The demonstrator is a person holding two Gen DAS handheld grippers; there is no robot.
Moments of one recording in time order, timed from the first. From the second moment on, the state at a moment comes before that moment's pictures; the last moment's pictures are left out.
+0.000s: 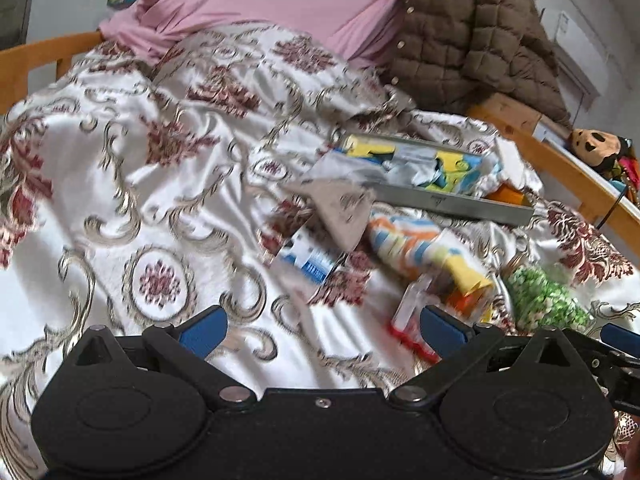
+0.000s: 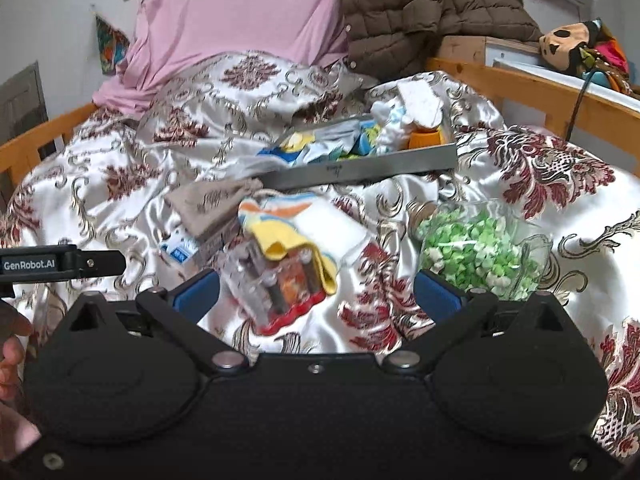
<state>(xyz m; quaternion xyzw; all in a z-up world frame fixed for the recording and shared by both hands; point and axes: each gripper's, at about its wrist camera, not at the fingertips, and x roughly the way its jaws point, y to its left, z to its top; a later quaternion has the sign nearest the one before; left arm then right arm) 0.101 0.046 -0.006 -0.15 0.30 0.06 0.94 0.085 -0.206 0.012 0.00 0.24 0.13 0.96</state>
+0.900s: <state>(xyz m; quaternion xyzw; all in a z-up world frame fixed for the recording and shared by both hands) 0.134 0.062 -0.017 -0.17 0.32 0.05 0.93 0.117 -0.149 -0.018 -0.08 0.24 0.18 0.95</state>
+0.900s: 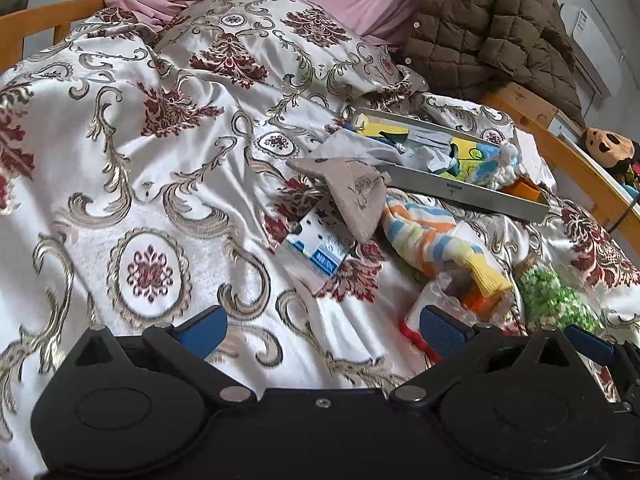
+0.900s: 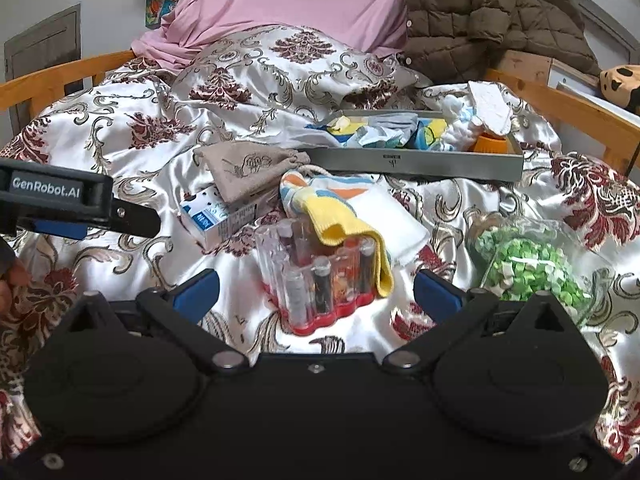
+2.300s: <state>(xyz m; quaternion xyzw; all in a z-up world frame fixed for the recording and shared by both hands) 0.268 0.097 -0.027 -0.13 0.27 -0.07 0.95 0.263 -0.069 -0.023 -0.14 0.27 0.18 0.93</state>
